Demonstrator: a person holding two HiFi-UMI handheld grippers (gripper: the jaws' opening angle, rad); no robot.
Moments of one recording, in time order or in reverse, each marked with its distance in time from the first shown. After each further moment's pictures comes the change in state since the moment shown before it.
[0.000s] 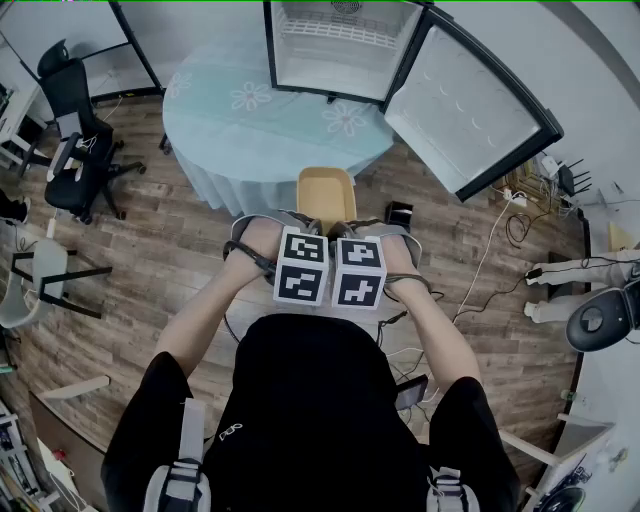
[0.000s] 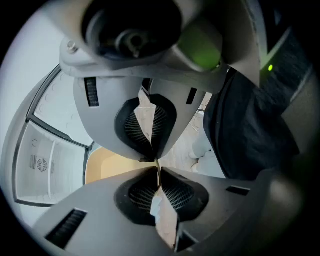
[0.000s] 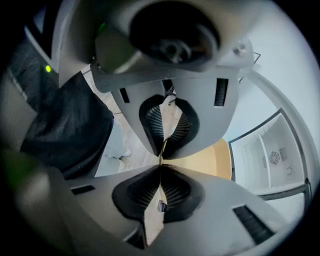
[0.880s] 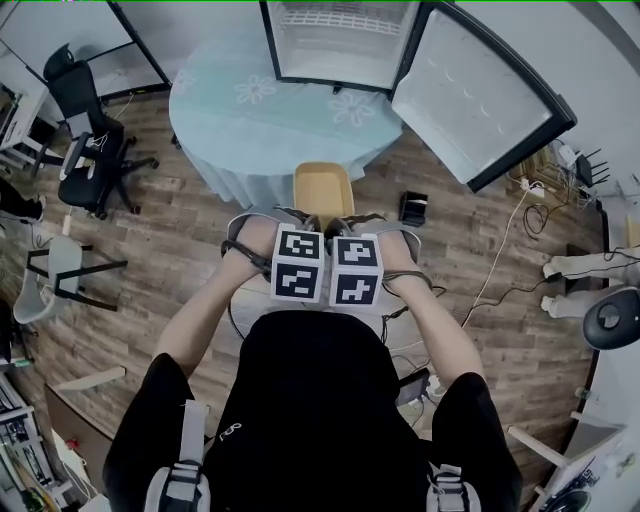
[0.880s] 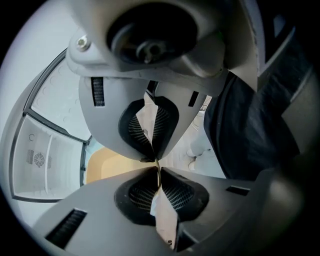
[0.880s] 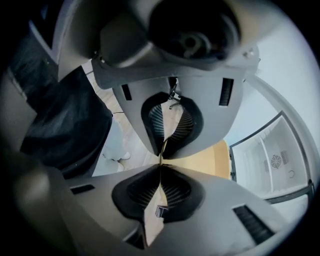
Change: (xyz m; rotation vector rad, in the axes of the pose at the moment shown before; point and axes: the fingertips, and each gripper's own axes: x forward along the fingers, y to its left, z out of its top) left arm 0.008 -0.001 -0.005 -0.032 0.043 -0.028; right arm 0.011 0.000 -0.001 -0.021 -0.051 0.001
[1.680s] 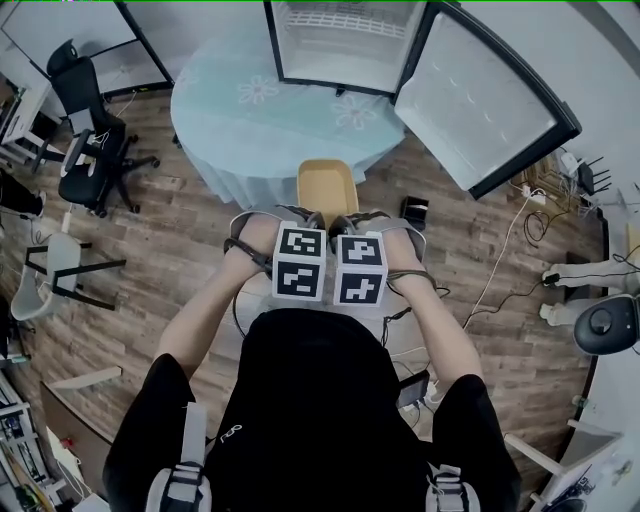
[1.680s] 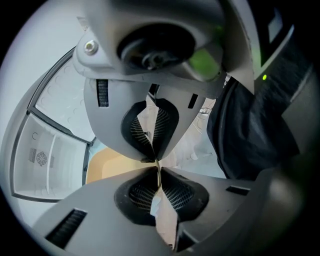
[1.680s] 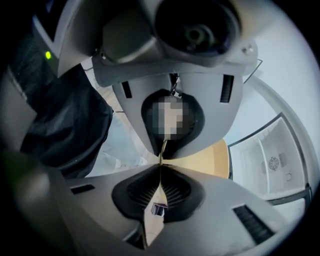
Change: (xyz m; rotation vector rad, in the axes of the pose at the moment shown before) left arm 0.004 0.017 0.009 -0.029 -0.028 0.035; right arm 0.001 -0.012 -0.015 -0.033 0.020 -0.020
